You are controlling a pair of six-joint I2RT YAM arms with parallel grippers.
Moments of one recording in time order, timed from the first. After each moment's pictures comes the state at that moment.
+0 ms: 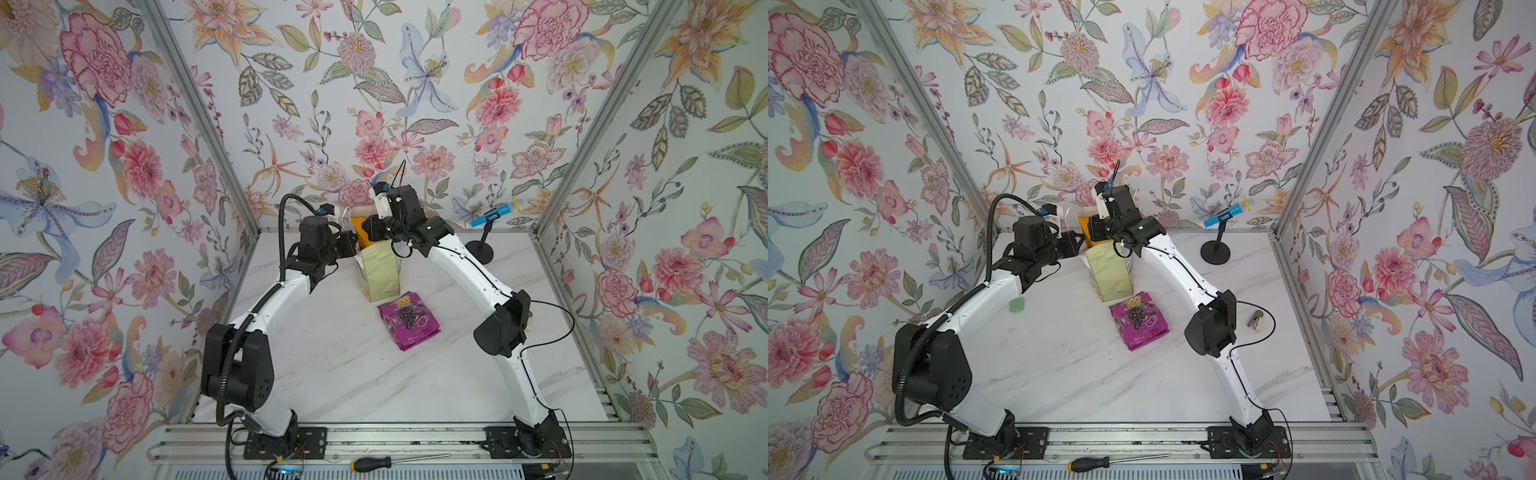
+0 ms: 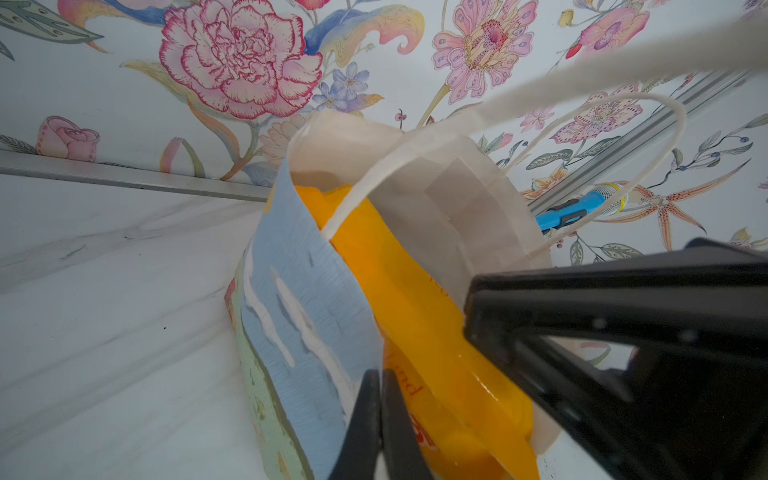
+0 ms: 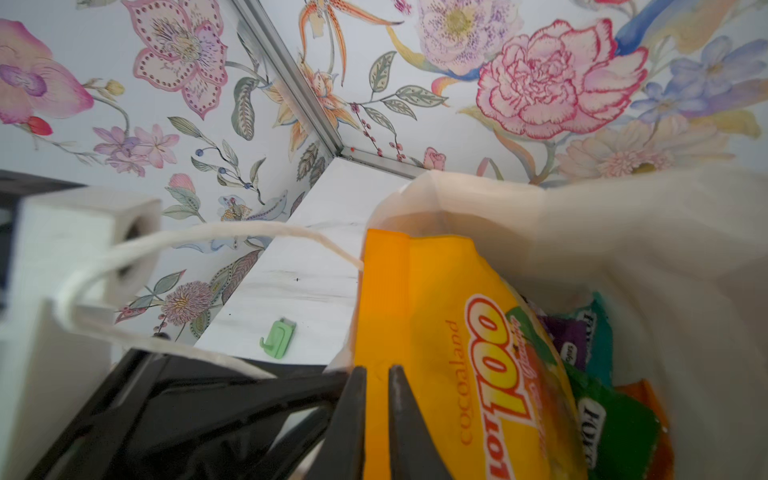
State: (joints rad) left arm -0.26 1.62 1.30 -0.08 0.29 -0.45; right arm 0.70 2.32 2.50 -0.68 -0.16 0.32
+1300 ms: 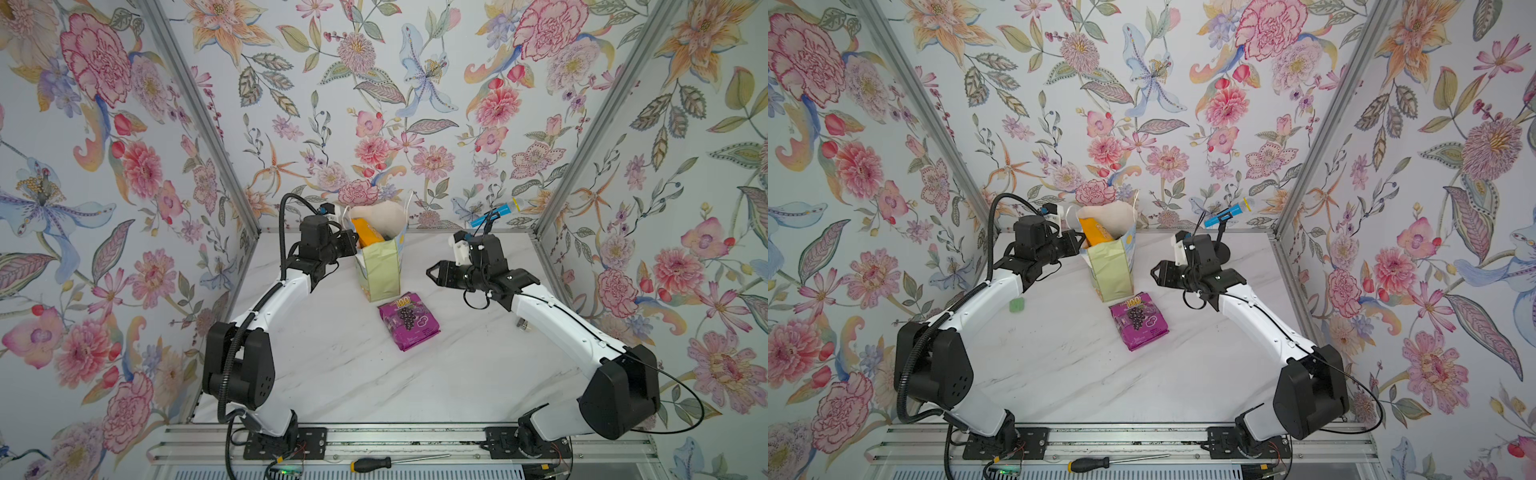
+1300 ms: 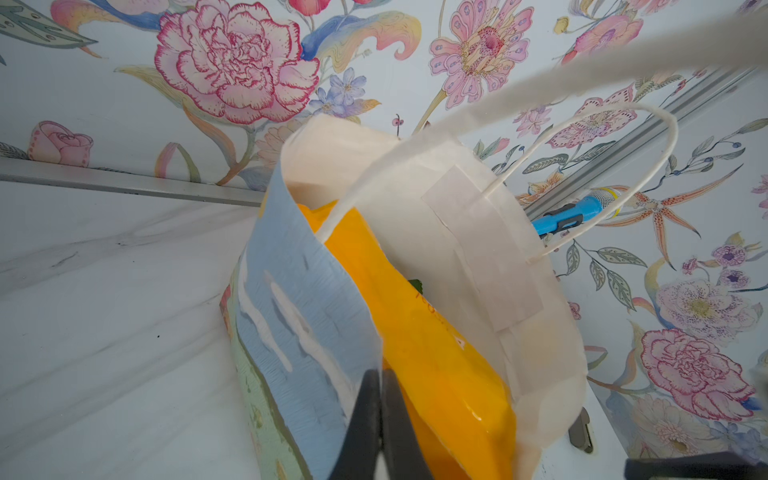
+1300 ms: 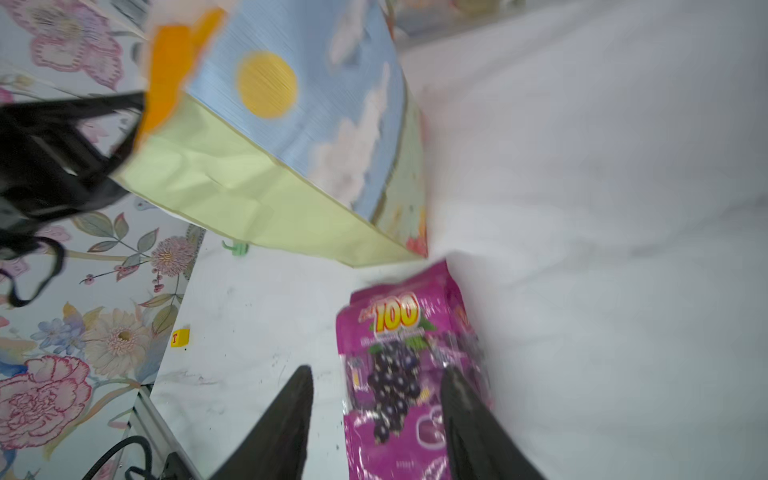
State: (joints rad) left arm -0.26 1.63 1.31 -0.06 0.29 -0.45; right arm 0.46 1.42 1.10 -0.39 -0.28 0.54
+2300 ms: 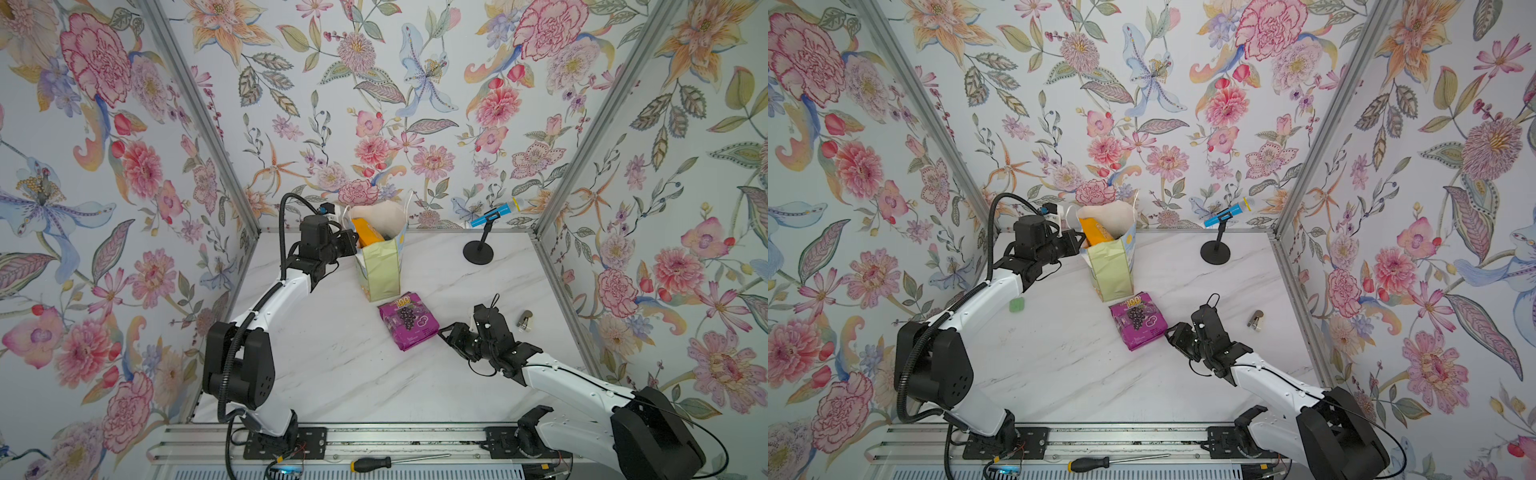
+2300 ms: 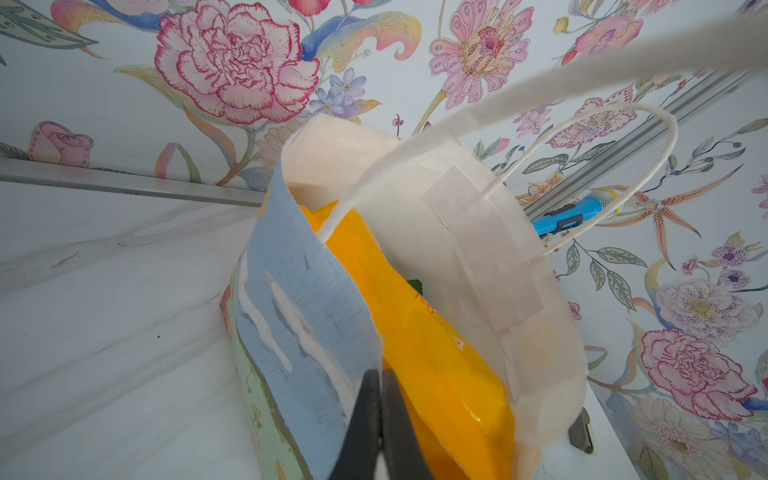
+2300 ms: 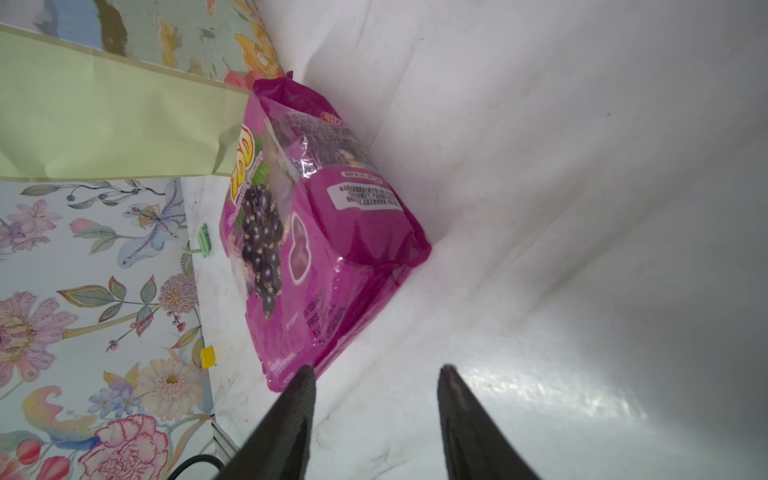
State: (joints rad) left arm -0.26 1.63 1.31 -0.06 0.29 -0.45; right arm 0.55 1.16 0.44 -0.01 -0.22 1.07
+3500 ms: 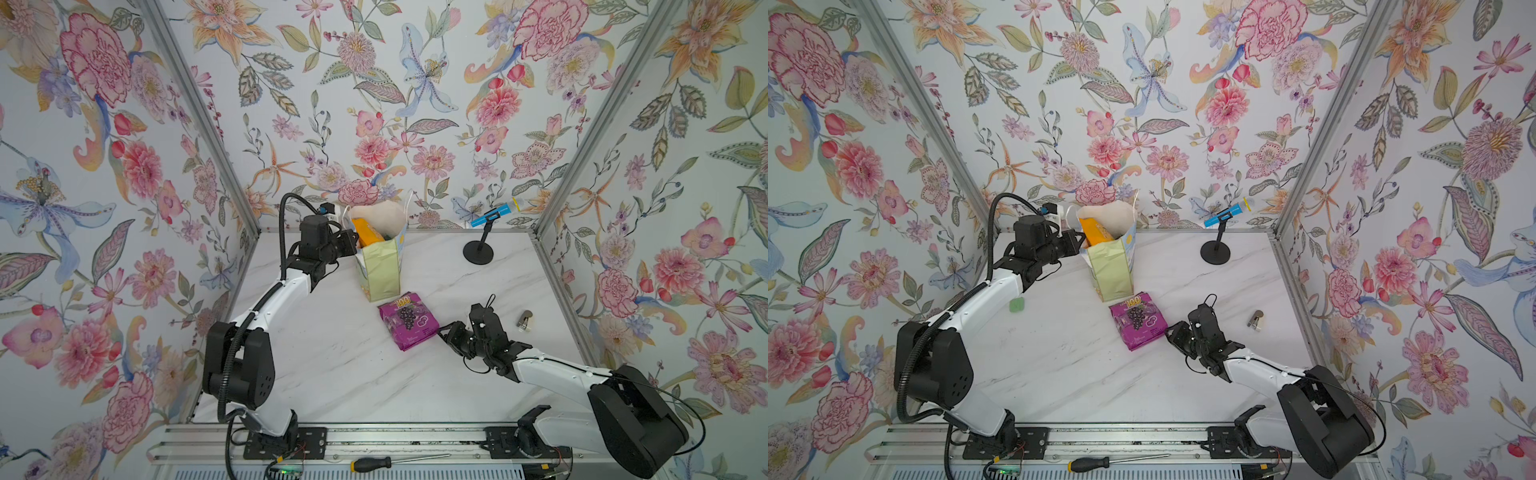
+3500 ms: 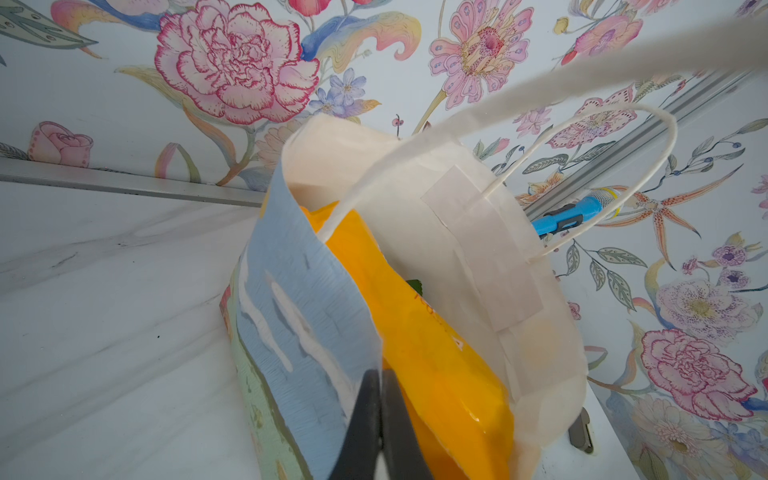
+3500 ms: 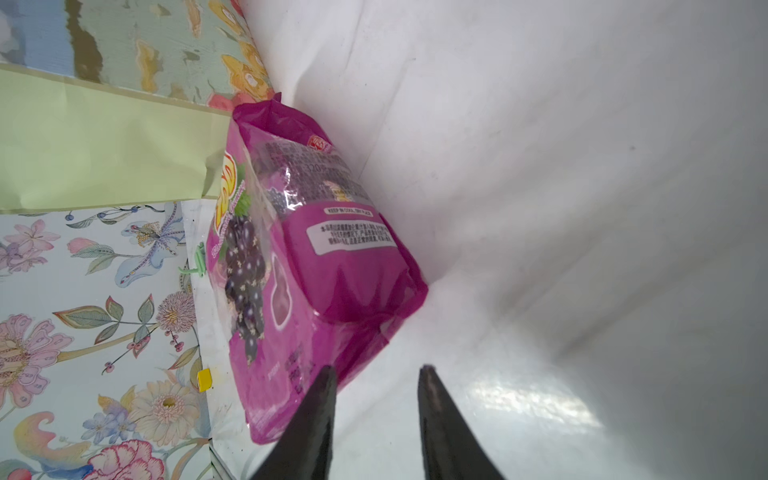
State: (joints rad) left arm -0.26 1.63 1.31 -0.06 0.29 -0.45; right arm 0.54 1.27 0.43 0.15 -0.20 1.09
